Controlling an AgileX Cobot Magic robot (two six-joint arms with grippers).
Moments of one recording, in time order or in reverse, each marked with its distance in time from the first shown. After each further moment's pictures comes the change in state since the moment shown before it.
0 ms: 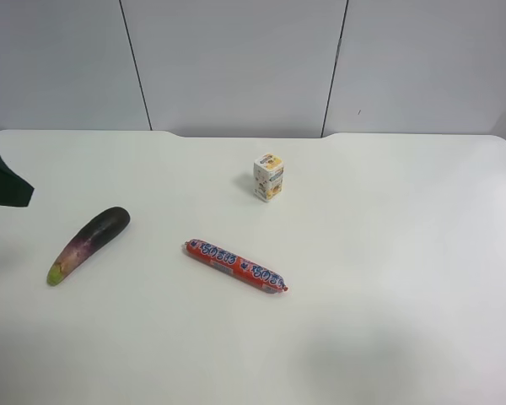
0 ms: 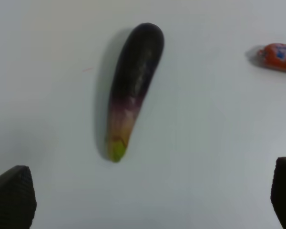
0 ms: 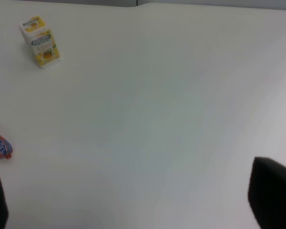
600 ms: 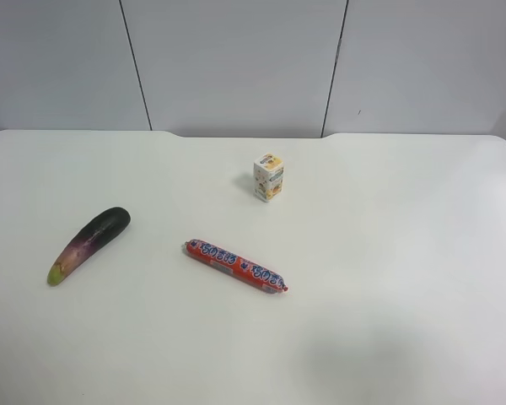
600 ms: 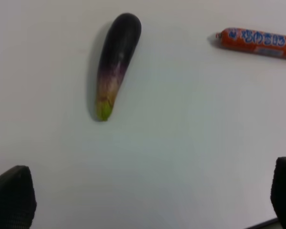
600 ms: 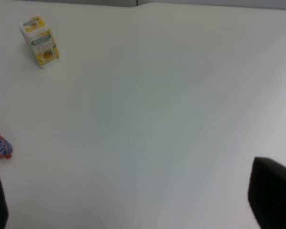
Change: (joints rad) left arm 0.000 -0.420 0.000 0.002 0.307 -0.040; right arm 0.000 0.000 0.000 0.000 0.000 0.000
